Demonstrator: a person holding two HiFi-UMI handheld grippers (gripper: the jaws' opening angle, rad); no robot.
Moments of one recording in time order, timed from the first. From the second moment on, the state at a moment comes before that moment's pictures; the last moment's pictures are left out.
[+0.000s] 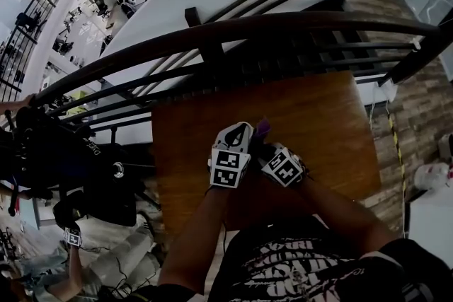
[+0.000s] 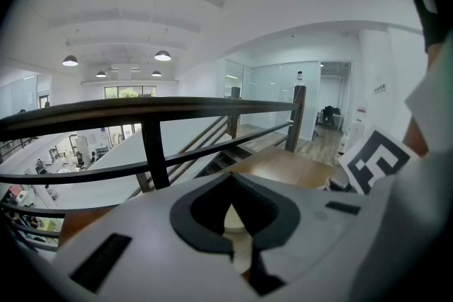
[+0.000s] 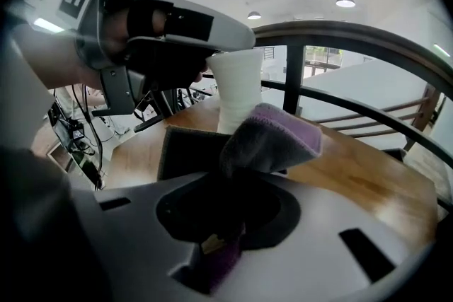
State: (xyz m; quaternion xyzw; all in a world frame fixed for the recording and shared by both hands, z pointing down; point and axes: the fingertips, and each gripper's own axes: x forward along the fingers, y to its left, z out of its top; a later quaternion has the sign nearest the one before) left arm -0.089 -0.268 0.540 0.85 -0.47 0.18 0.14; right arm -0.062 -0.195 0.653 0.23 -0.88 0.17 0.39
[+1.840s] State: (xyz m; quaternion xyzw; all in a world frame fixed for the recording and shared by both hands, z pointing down) left arm -0.093 -0.270 0.540 0.85 -0.48 0.18 0.13; right arm -0.047 -0.245 0.664 0.21 -0.88 0.14 0.41
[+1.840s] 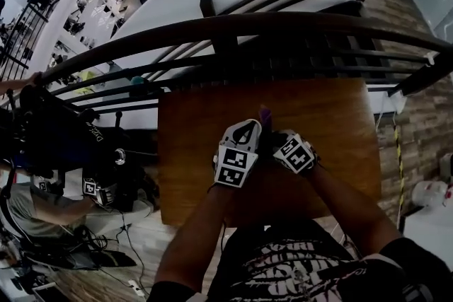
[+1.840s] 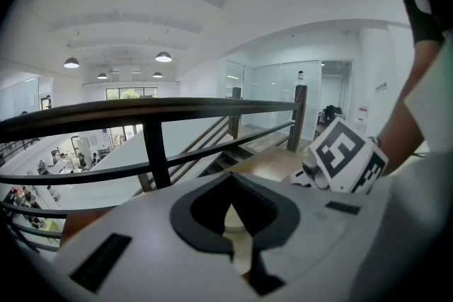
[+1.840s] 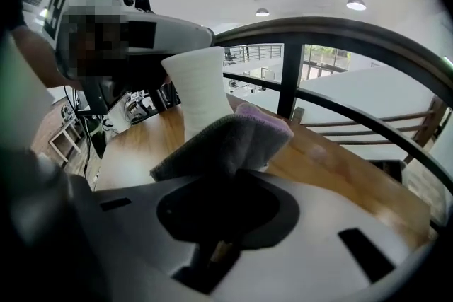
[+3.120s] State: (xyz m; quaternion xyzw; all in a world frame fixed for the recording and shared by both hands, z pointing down) left arm -0.092 -0.272 0.547 0.84 -0.50 0.18 0.13; right arm -0.063 -0.287 0.656 0.19 -0.89 0.13 0.40
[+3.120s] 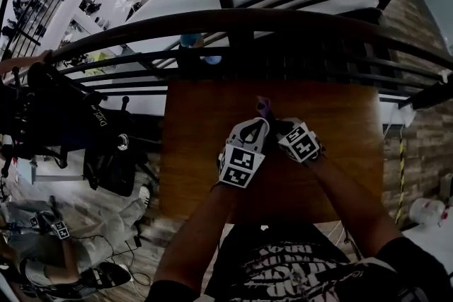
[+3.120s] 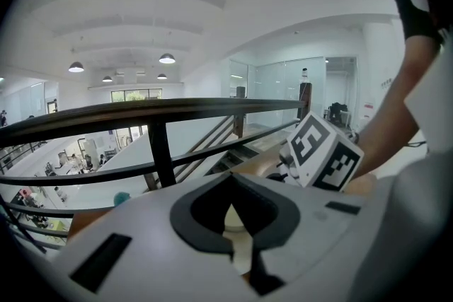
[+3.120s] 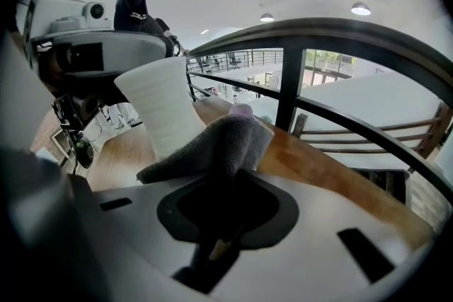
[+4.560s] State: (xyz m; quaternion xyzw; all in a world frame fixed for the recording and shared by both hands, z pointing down) left arm -0.087 -0.269 0.549 0.84 -0.48 0.18 0.13; right arm -0.106 -0.166 0.664 0.10 -0.89 0.13 0.42
